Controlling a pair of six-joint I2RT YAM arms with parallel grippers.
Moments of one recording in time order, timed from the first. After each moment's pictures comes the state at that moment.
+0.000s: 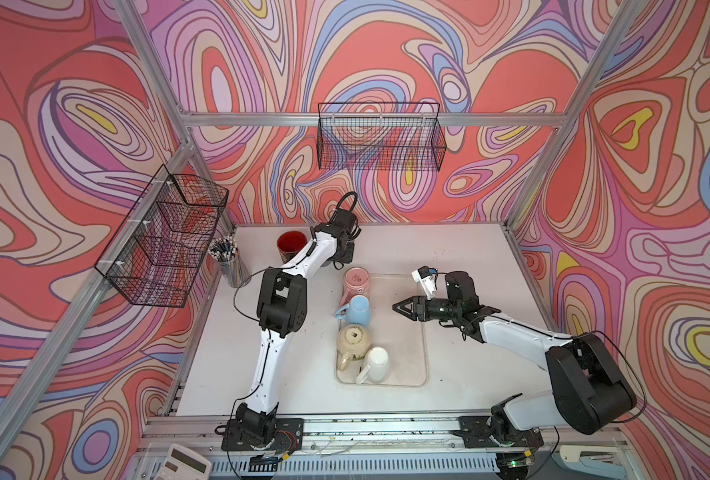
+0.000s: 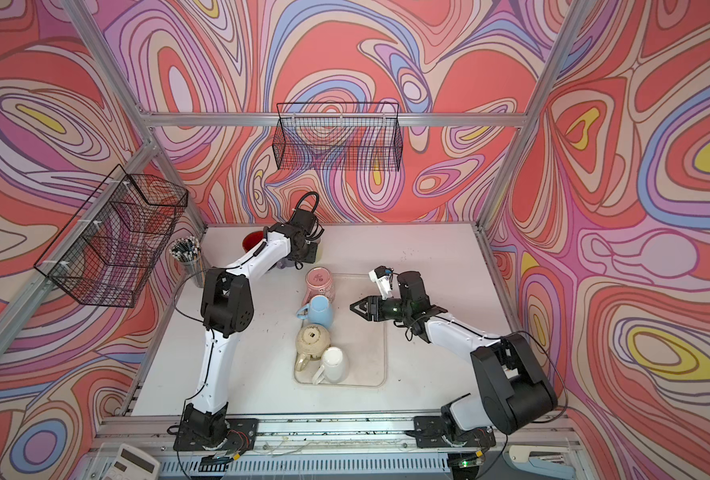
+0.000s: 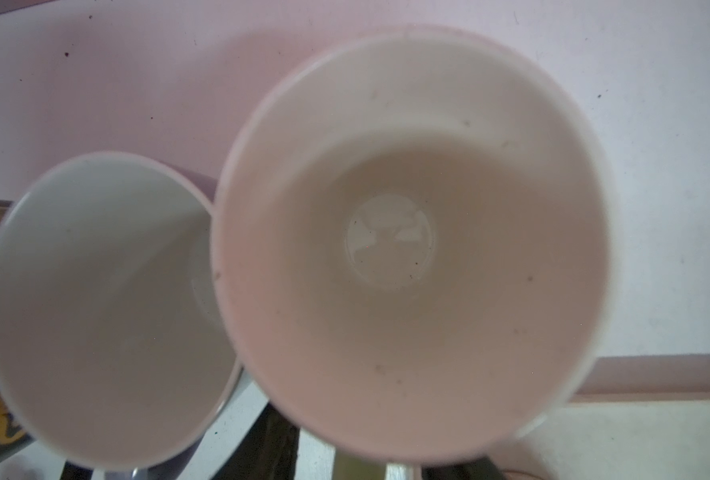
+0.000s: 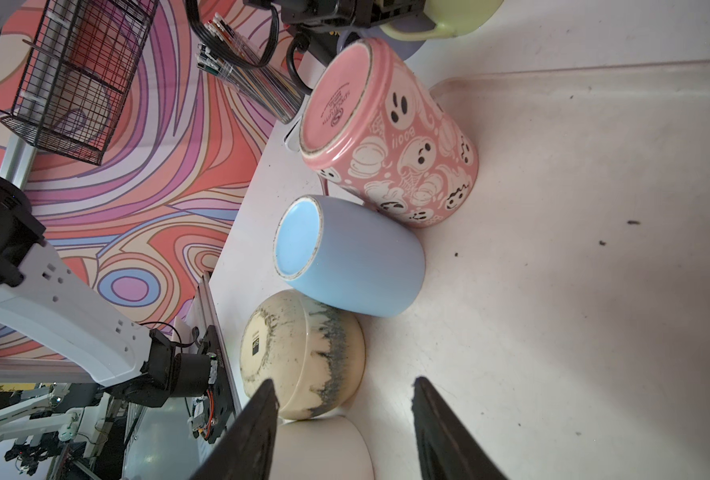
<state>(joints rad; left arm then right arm) -0.38 2.33 2.08 -0.87 -0.19 -0.23 0.37 1.43 0.67 0.17 -0.76 0.48</state>
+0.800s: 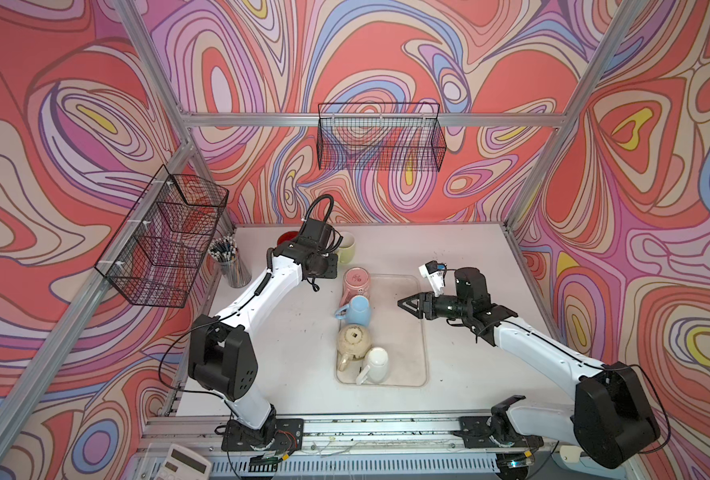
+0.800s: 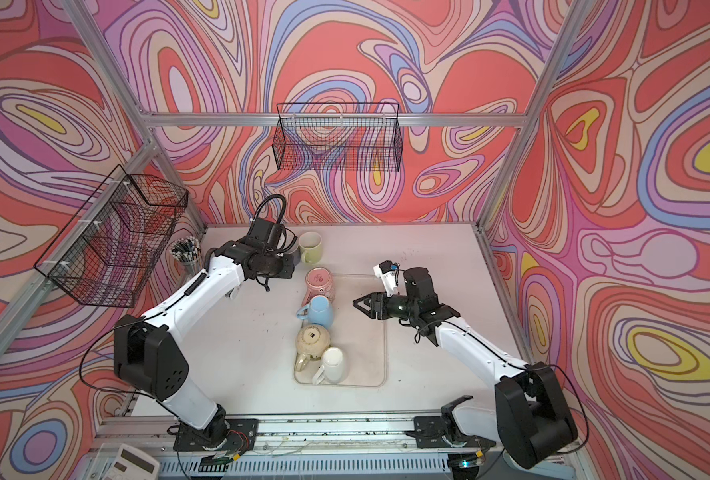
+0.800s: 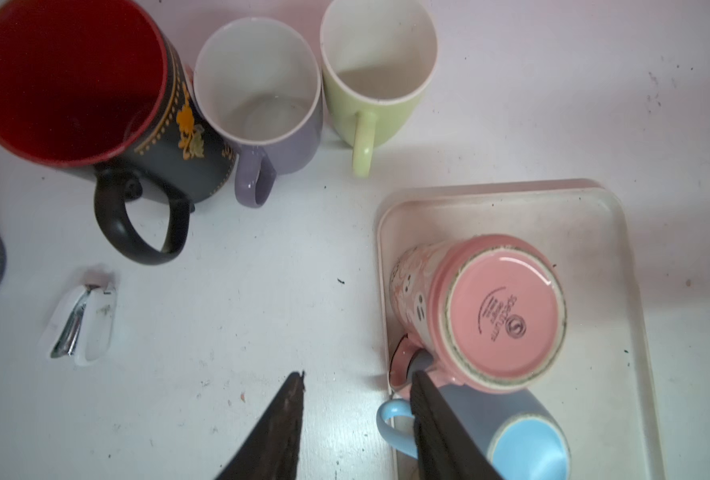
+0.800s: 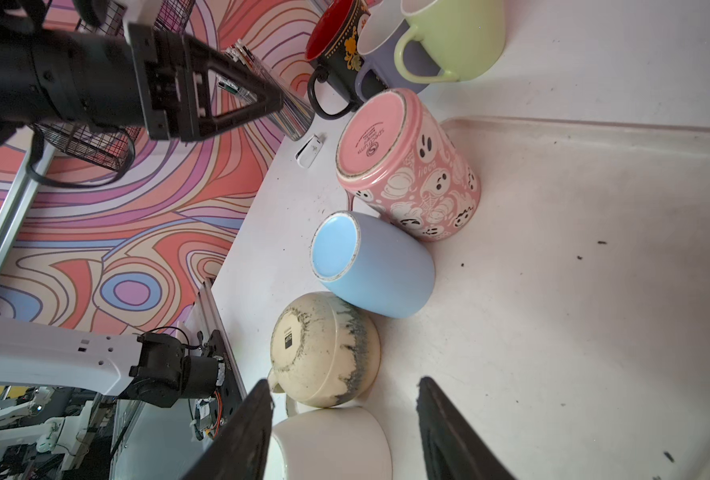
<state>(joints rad) -0.38 1.62 1.43 -0.79 -0.05 -0.29 0.37 1.25 0.72 -0.02 -0.70 0.45</state>
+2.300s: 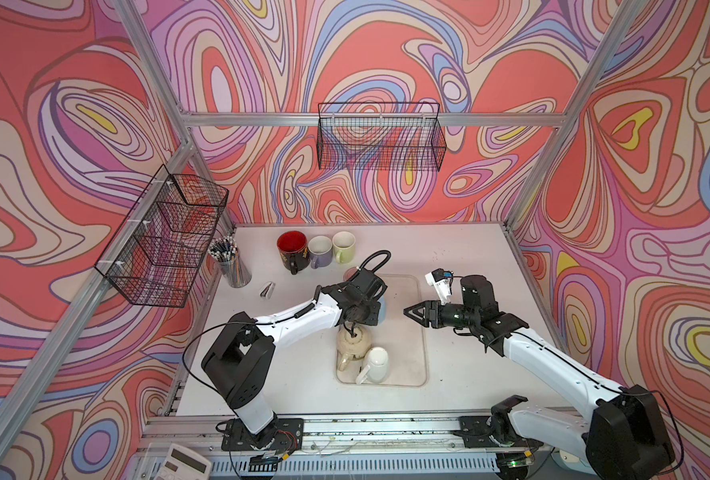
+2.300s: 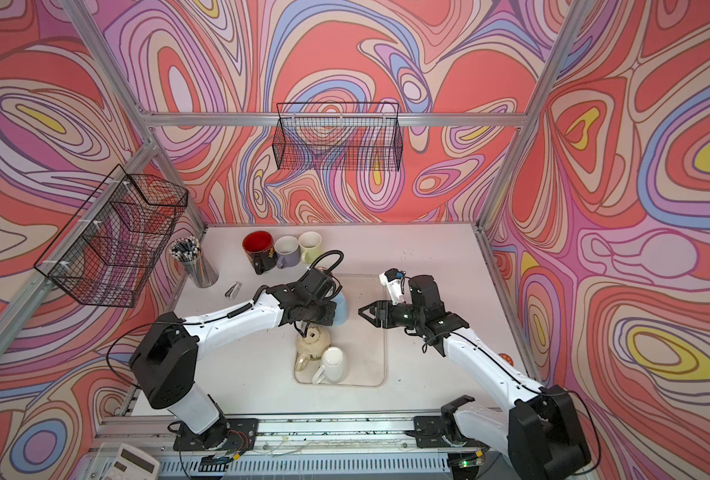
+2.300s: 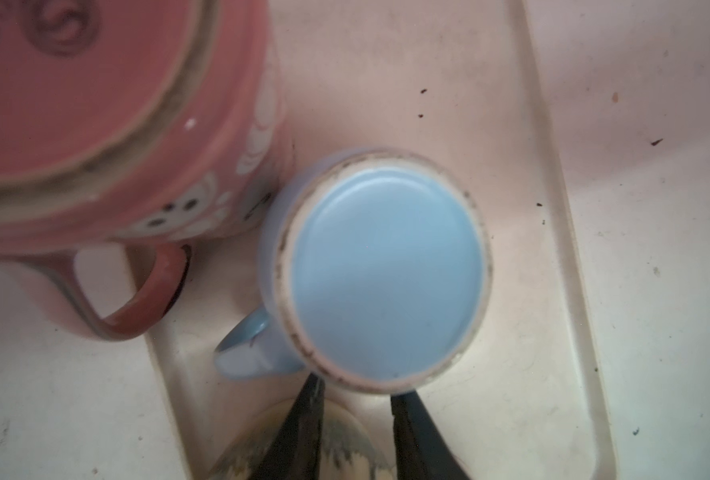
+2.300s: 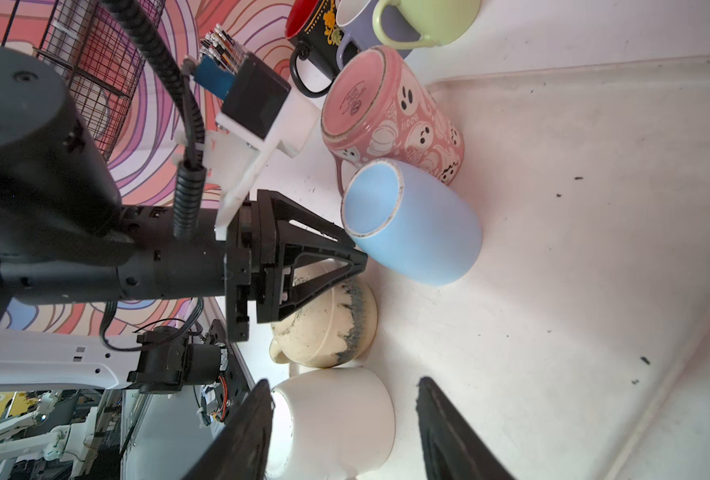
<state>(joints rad) -0.78 1.68 1.17 -0.53 -0.05 -0.52 0.37 1.13 0.66 -0.13 -0.67 0.47</state>
